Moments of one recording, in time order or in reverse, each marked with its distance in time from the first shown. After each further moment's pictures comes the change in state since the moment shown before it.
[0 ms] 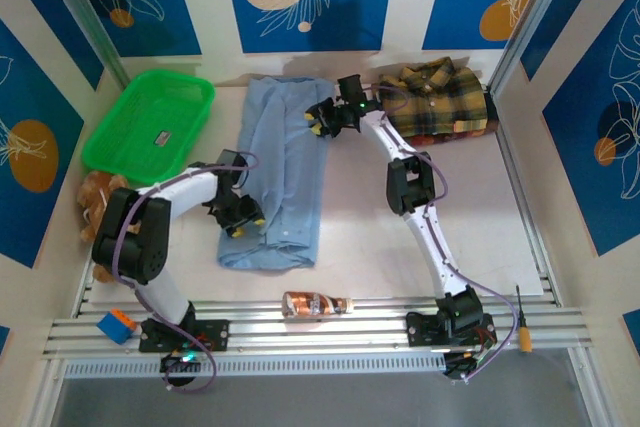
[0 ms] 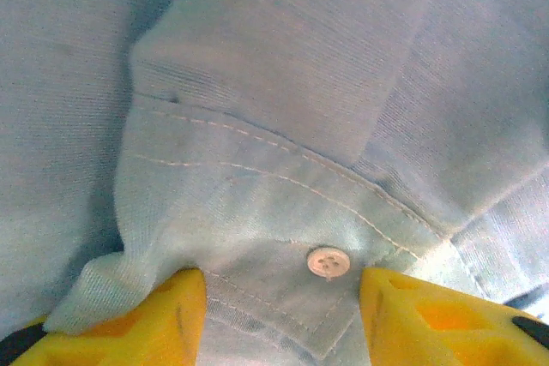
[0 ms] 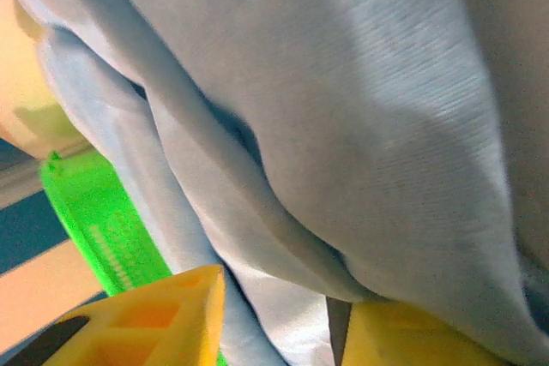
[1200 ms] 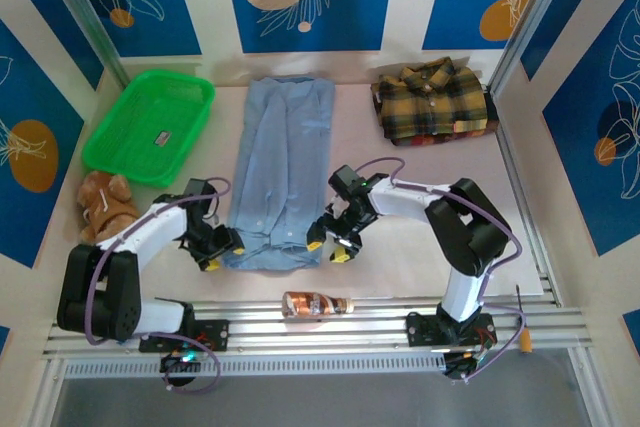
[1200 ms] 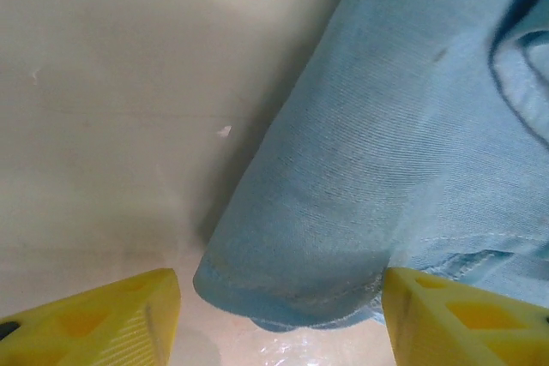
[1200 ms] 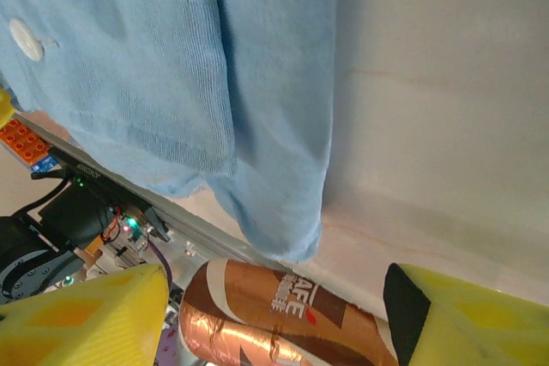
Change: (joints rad) left arm 0.149 -0.353 -0.313 -0.108 0.029 0.105; right arm 0.355 -1.078 -1.646 -0.081 -0.076 -0.473
